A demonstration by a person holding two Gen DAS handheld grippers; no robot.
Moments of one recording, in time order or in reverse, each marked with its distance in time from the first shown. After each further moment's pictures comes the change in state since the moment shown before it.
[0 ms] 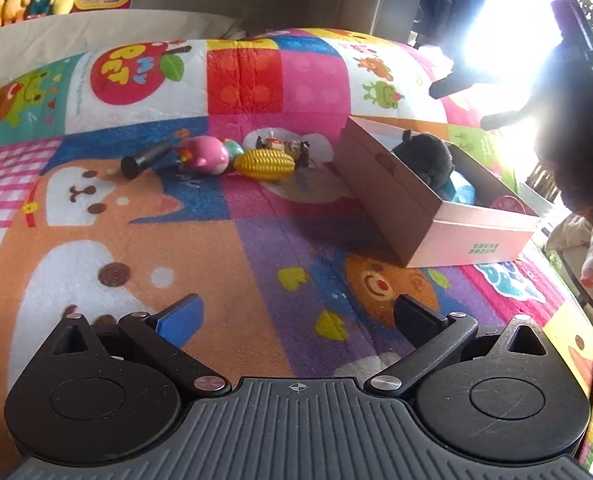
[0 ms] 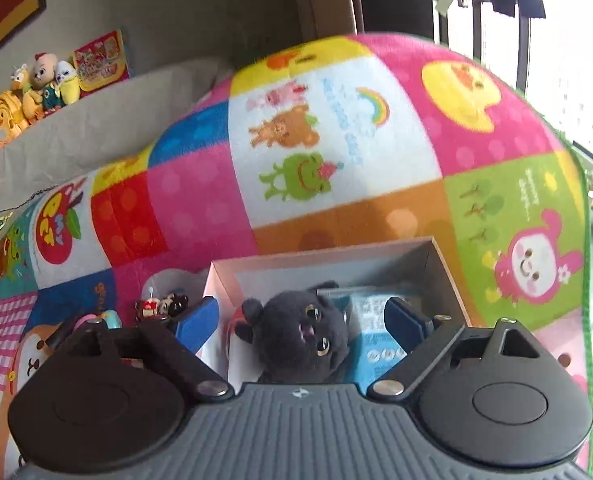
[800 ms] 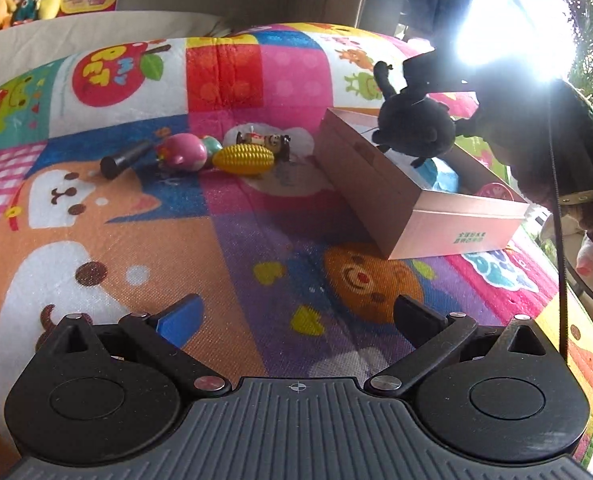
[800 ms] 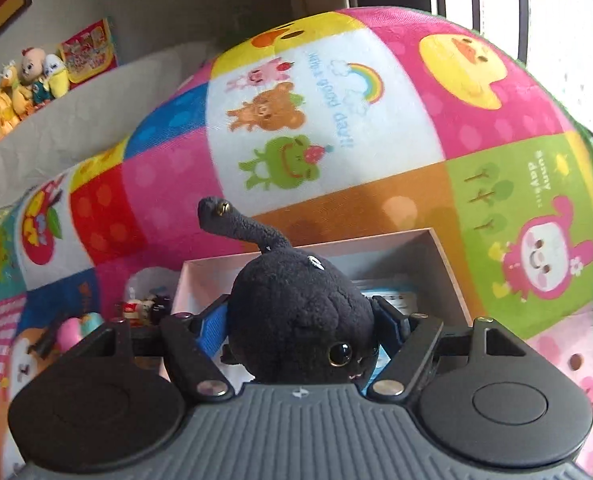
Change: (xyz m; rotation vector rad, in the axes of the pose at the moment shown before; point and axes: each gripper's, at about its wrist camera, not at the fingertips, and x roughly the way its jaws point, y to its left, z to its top) left arm 0.005 -0.017 -0.005 0.033 0.016 -0.034; right arm 0.040 -0.015 0.005 0.071 0.105 0.041
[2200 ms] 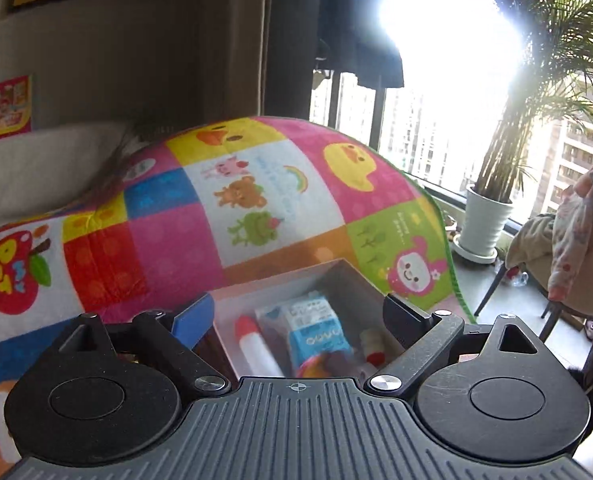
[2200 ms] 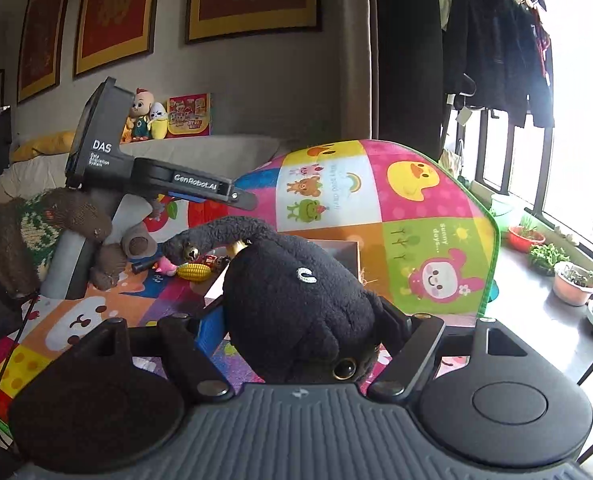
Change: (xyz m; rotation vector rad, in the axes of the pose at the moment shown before) left arm 0.014 -0.117 0.146 0.206 -0.127 -0.074; right arm -0.277 -0.062 -0.171 -0.276 -0.358 0.061
